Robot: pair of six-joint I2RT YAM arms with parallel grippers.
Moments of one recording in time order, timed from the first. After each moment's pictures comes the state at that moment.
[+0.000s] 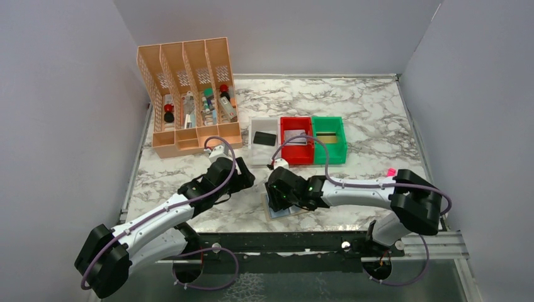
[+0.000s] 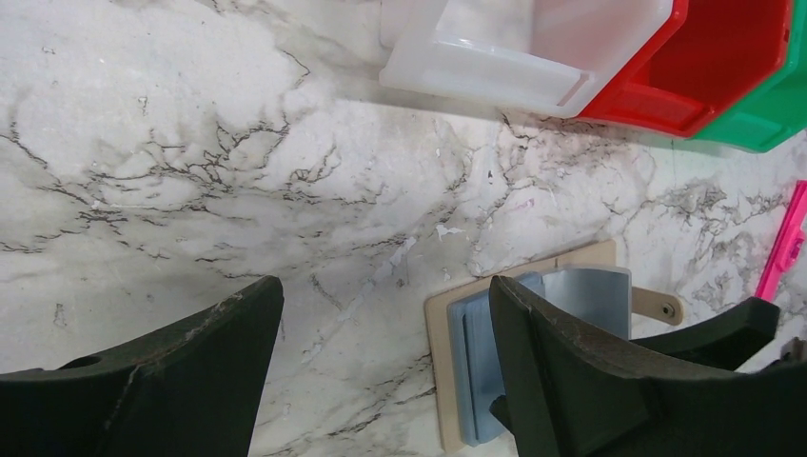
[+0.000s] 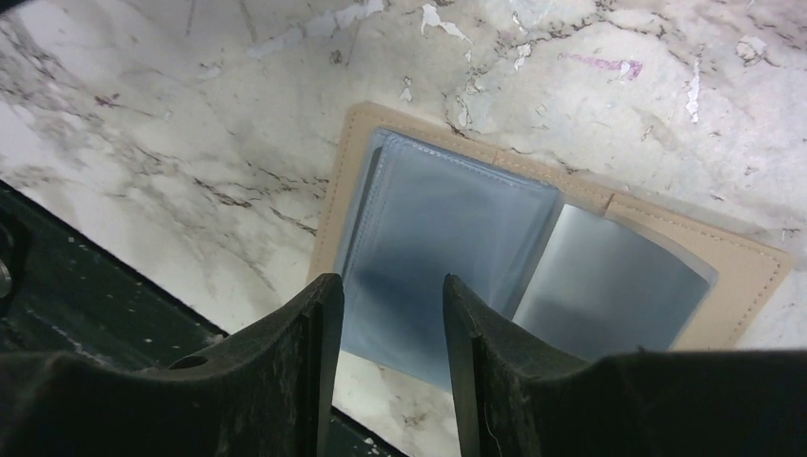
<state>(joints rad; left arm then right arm) -0.73 0.93 0.45 -0.22 -0.22 -0.88 1.15 1.52 0.83 -0.24 0.17 0.63</state>
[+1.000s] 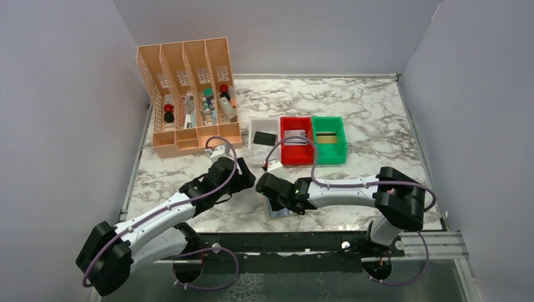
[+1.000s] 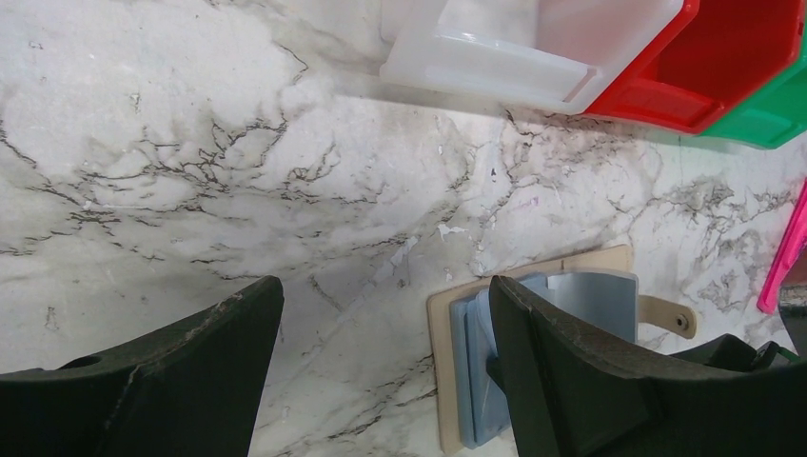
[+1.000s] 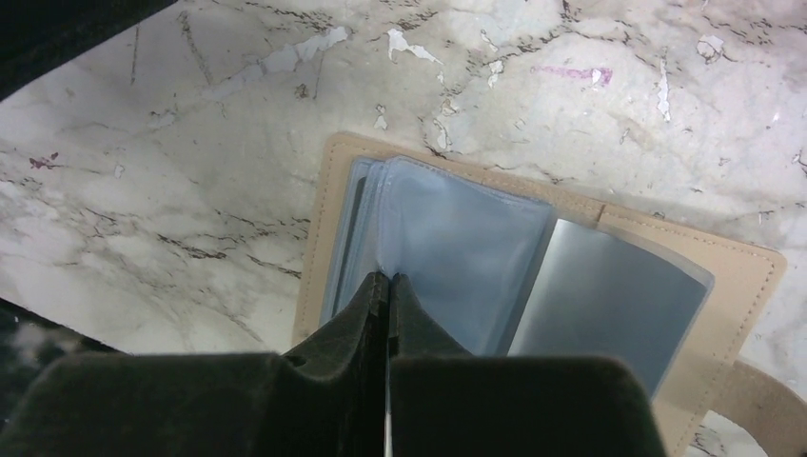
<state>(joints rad) -0.73 0.95 0.45 -0.21 -0.21 -0.88 1.22 1.66 0.95 -0.34 0.35 0.72</state>
